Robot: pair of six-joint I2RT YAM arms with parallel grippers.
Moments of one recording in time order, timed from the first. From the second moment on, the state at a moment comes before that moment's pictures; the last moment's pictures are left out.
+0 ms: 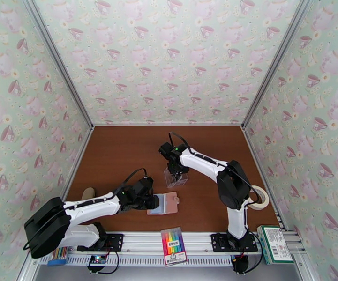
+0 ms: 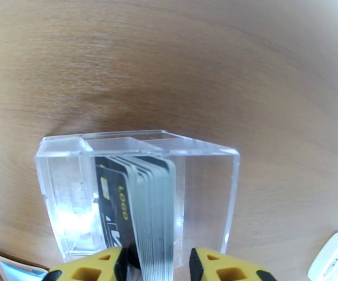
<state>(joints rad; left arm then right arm) -0.86 1.30 0.54 -0.24 0.16 -0.88 0.76 1.97 1.59 -1.06 0.29 0.49</state>
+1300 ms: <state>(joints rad) -0.86 1.31 0.56 -0.24 0.16 -0.88 0.76 1.93 1.62 -1.10 0.24 0.49</state>
